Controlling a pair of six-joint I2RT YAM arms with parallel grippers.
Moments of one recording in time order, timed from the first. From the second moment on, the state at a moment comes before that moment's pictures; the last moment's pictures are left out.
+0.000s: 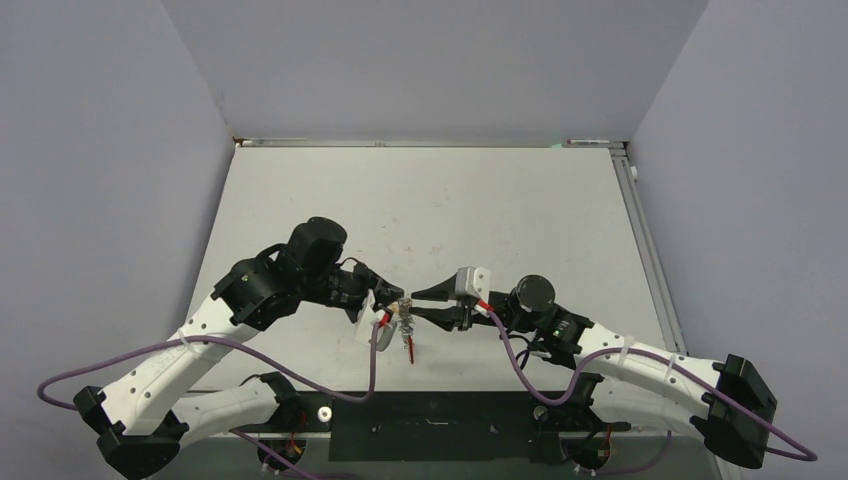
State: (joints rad) left arm -0.82 1.00 1.20 -0.91 0.58 1.26; right arm 0.98 0.96 0.53 0.52 -0.47 -0.15
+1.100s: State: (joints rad) left arm -0.84 1.00 1.18 -0.86 0.44 1.15; right arm 0.98 1.00 0.54 0.48 -0.35 -0.04
